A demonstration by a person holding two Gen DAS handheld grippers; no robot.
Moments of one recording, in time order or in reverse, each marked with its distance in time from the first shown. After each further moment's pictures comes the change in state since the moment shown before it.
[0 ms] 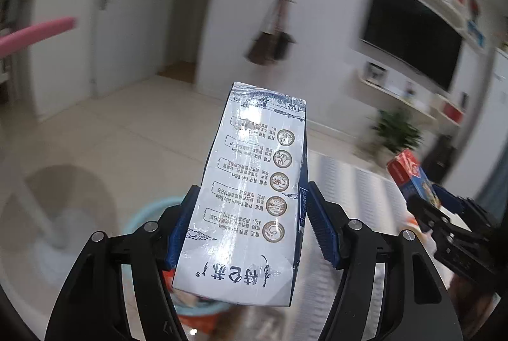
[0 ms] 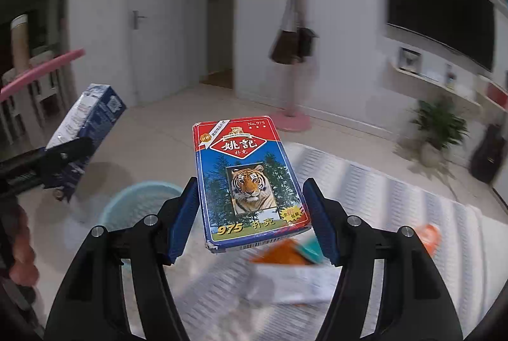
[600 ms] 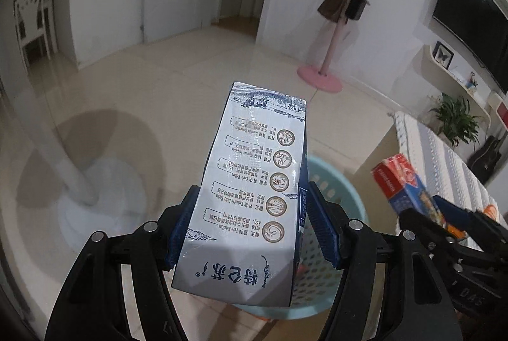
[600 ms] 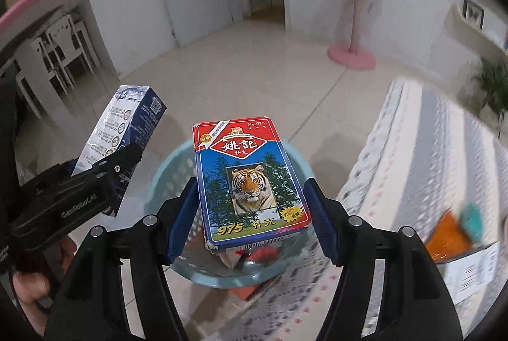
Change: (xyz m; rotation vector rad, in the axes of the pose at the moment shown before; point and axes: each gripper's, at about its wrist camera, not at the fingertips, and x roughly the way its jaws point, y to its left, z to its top) left arm 0.087 0.123 -0.048 -0.113 0.213 0.174; right arm 0.160 0.126 -0.041 0.028 0.326 0.180
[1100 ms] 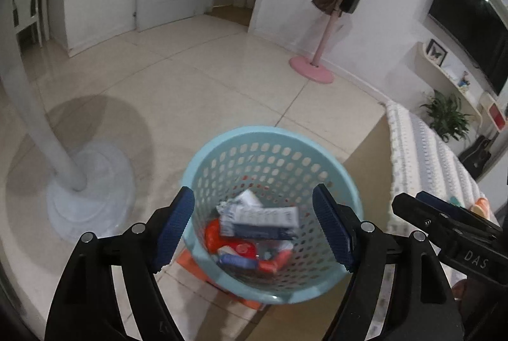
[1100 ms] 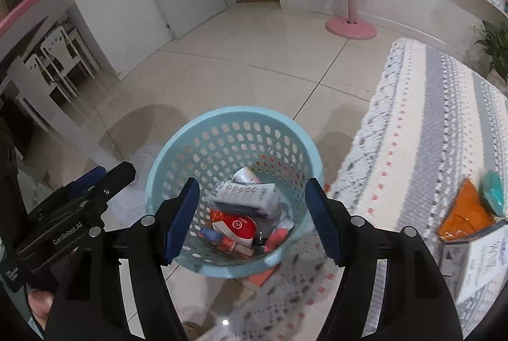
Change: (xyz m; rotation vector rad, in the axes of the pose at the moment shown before) left arm -0.007 0.012 -0.014 -0.012 0.023 -0.062; right arm 0.001 -0.018 -0.008 0.097 0.052 0.054
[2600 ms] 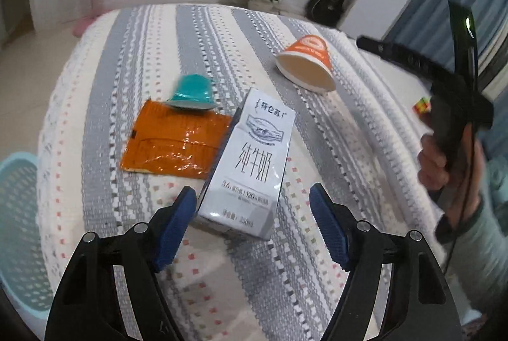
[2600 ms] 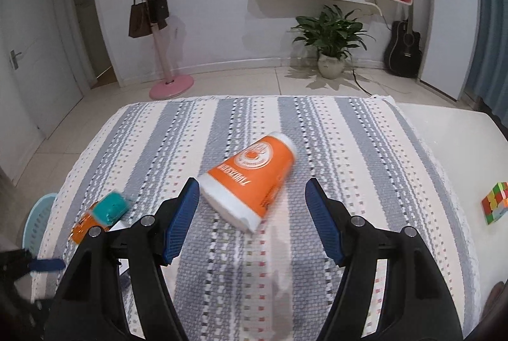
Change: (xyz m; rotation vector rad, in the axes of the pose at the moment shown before) left arm 0.029 -0.332 -0.111 0.652 0.383 -0.527; right arm -0.219 -0.342 -0.093 0.369 -0.277 -0.536
